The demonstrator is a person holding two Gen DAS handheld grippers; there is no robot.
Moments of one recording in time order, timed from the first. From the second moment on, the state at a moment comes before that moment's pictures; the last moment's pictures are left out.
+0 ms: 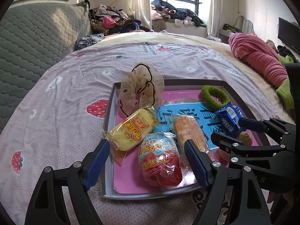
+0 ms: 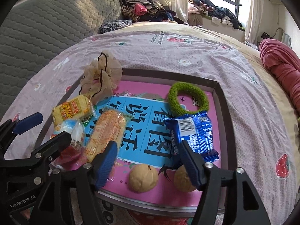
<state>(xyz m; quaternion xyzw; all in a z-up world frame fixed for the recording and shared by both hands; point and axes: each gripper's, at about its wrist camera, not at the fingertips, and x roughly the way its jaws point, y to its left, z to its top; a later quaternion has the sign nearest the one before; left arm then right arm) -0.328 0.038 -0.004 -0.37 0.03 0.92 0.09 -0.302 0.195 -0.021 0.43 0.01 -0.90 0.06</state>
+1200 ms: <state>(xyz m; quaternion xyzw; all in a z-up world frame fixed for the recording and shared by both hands) -0.303 0.015 0.045 -0.33 0.02 0.94 0.05 -0.261 0.208 0.050 0.34 -0.01 -0.94 0.04</state>
